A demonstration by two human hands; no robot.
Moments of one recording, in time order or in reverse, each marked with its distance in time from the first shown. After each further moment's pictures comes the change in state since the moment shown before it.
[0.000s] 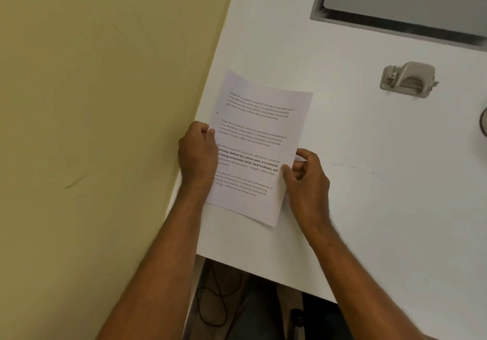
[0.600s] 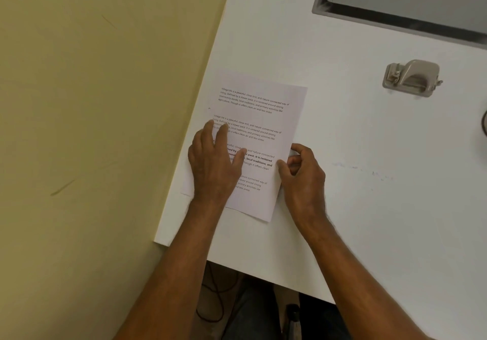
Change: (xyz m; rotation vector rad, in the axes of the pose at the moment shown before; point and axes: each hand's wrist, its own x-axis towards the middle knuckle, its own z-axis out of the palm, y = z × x) left_hand -0.029 -0.018 0.026 0.435 -0.147 0.319; right_hand 0.011 -0.001 0.010 -0.114 0.005 -0.026
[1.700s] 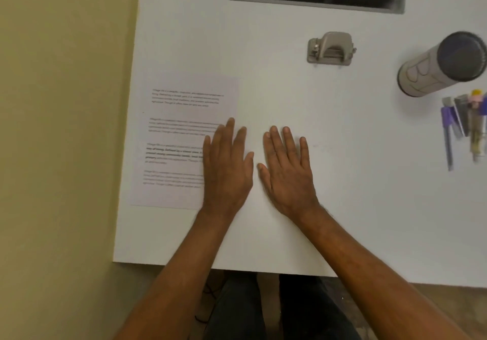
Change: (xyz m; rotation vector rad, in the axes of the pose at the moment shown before) left_hand -0.048 0.094 0.045 -0.007 0.090 0.439; right_hand 0.013 0.082 -0.067 -1.091 0.027 -0.504
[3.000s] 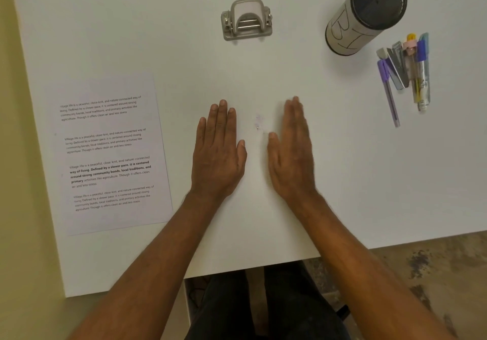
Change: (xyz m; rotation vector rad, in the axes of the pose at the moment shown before) left_hand 0.026 0.076 0.068 0.104 -0.097 0.288; right_hand -0.036 0.092 -0.015 0.553 0.303 0.424
